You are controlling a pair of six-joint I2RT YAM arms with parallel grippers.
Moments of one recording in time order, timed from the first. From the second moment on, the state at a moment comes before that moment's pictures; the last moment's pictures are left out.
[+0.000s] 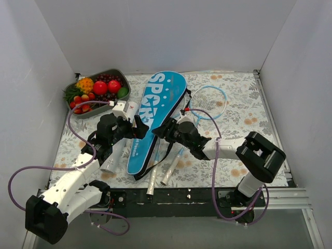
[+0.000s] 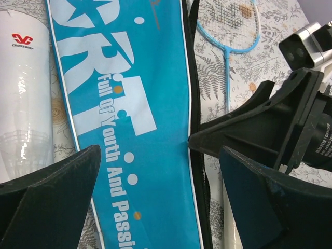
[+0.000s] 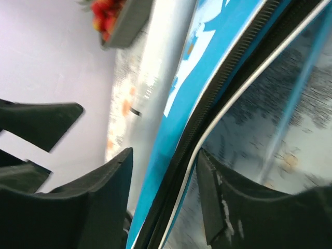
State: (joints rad) left arm -0.42 0.89 0.63 -0.10 0.14 -0.35; right arm 0.92 1.65 0.70 0.70 0.08 1.14
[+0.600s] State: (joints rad) left arm -0.58 1.14 0.76 -0.23 0.02 -0.34; right arm 0.92 1.13 0.71 -0.12 0.24 0.86
